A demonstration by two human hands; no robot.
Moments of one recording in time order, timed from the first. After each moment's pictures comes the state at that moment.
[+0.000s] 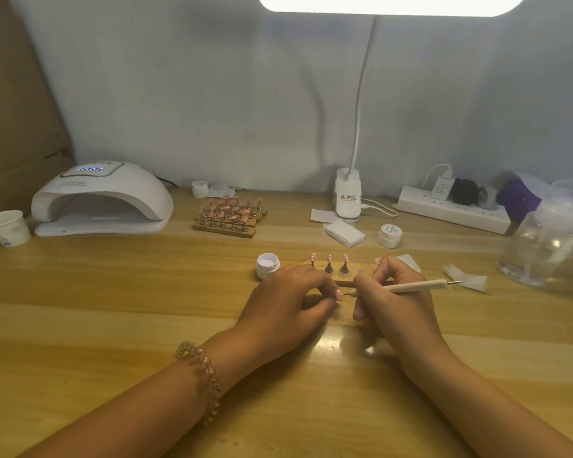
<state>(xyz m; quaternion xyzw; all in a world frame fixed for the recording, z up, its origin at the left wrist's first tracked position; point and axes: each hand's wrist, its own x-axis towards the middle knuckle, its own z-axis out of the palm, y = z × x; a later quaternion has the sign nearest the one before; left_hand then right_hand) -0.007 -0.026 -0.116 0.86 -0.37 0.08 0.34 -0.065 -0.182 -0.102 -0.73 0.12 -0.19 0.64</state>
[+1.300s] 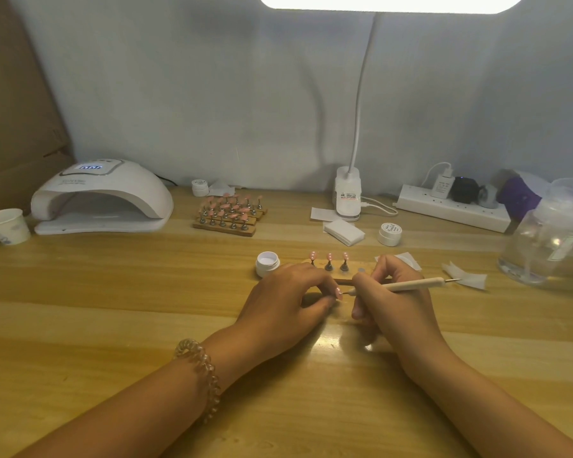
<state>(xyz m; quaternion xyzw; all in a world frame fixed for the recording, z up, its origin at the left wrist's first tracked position) -0.007 -0.026 -0.115 0.86 -0.37 0.08 0.35 -0.065 -0.182 -0.102 -0.74 0.11 -0.19 0.64</state>
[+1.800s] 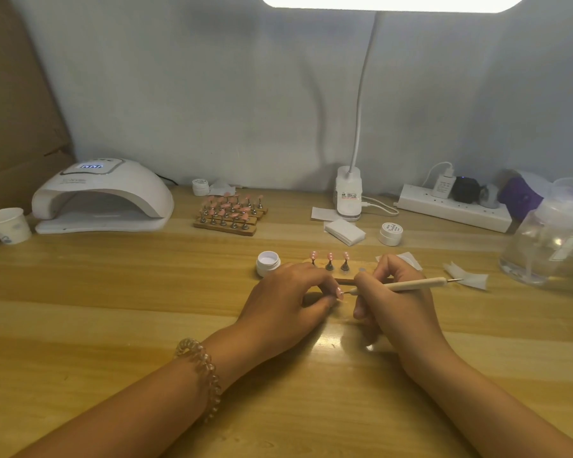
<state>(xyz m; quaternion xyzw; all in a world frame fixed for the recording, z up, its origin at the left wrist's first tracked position) -0.008 -0.026 -0.115 0.86 -0.37 0.08 0.35 -0.065 -0.183 -0.105 -0.74 0.11 -0.20 0.63</state>
